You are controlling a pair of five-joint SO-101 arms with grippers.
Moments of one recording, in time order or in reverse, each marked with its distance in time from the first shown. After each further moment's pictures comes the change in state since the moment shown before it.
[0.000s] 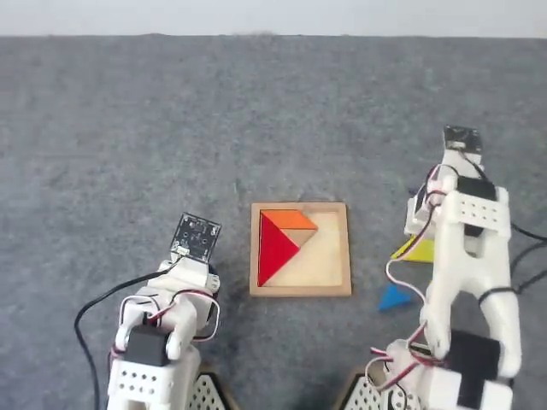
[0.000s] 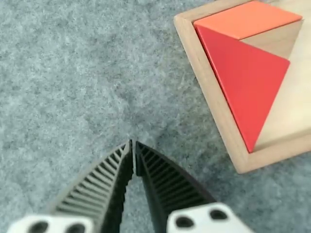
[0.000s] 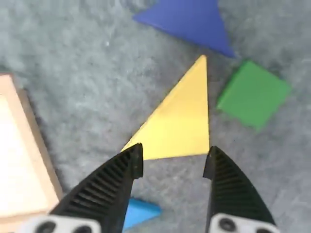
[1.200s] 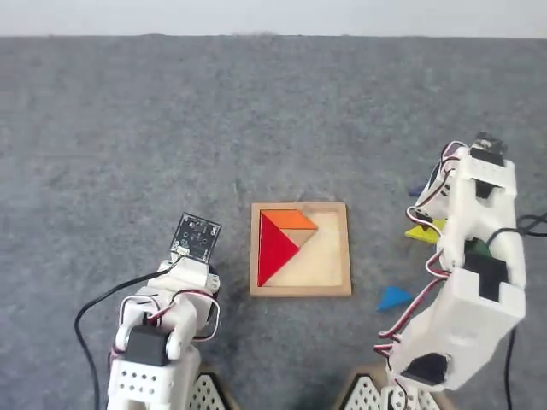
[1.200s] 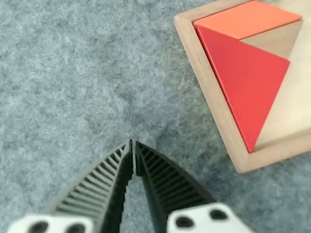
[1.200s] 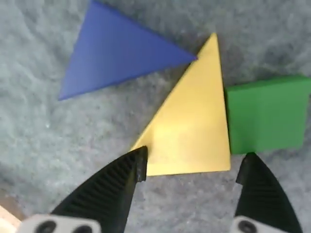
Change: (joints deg) left arm 0.0 0.0 0.0 0.0 0.0; right arm 4.8 33.6 -25.0 3.1 -16.9
